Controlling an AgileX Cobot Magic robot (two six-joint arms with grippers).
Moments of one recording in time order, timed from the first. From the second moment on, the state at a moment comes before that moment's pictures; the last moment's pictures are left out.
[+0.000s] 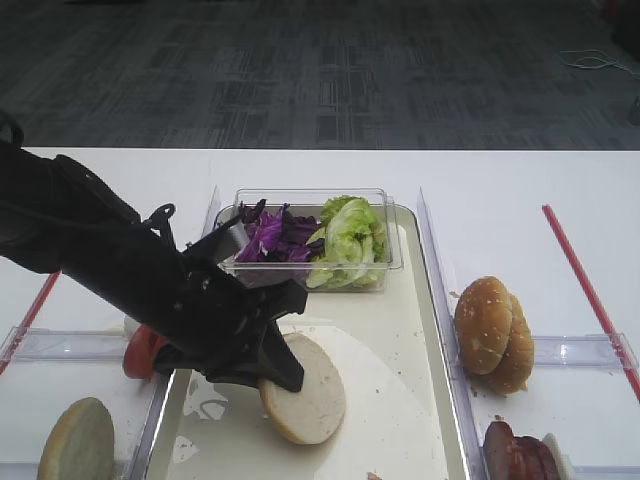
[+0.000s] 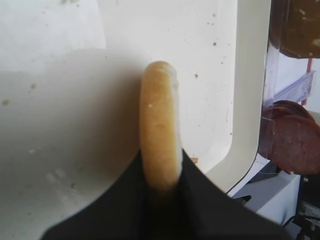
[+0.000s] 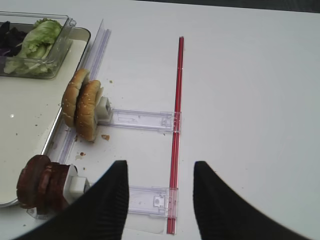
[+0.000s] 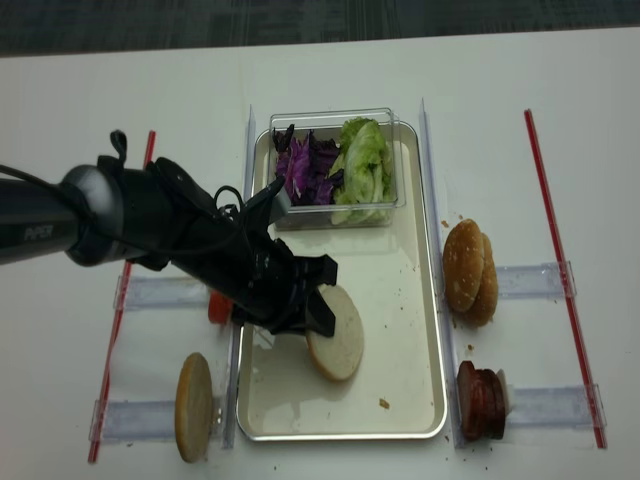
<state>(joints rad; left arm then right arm) -0.43 1.81 -0.88 -1.13 0.81 0.56 0.03 -0.02 -0.47 0.06 1.12 -0.08</state>
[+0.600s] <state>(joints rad) -0.43 1.81 -0.88 -1.12 0.81 0.53 0.03 -0.02 -0.47 0.06 1.12 -0.08</state>
